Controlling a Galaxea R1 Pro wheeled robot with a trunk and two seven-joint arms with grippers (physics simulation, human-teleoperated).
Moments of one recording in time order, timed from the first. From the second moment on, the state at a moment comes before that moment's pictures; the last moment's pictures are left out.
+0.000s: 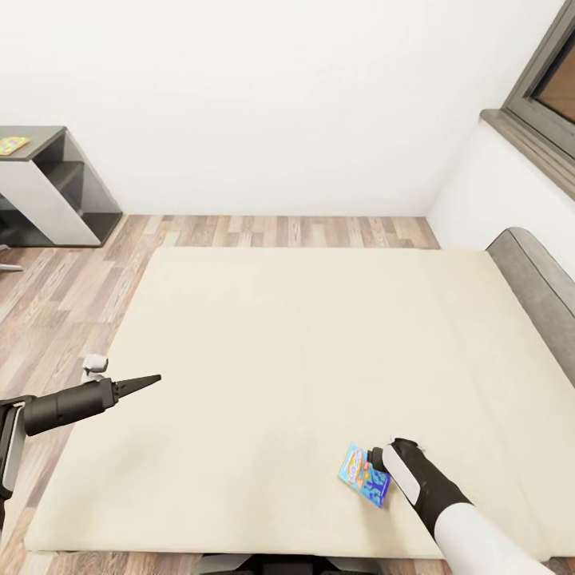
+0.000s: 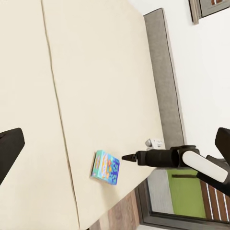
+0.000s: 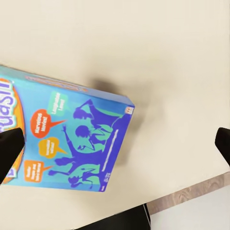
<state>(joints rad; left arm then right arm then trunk) -0.51 0.29 0.46 -1.35 -0.02 1.02 -1.44 -0.64 -0.04 0.20 -0.59 -0.55 0.53 -0.47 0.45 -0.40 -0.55</state>
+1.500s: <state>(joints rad) -0.51 0.27 0.46 -1.36 -0.02 1.01 -1.45 -0.65 -0.04 0.21 -0.65 -0.55 0.43 -0.47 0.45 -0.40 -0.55</state>
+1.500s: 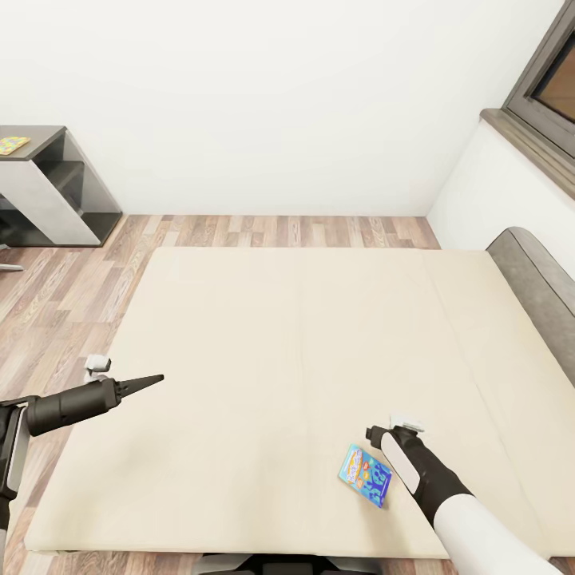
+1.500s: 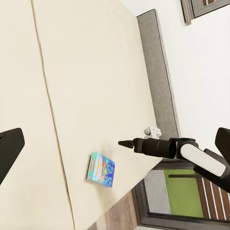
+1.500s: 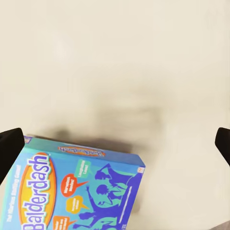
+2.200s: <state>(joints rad) -0.51 0.27 0.46 -1.36 -0.02 1.01 -1.45 -0.65 -0.04 0.21 -0.65 -0.55 0.43 -0.44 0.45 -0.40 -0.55</state>
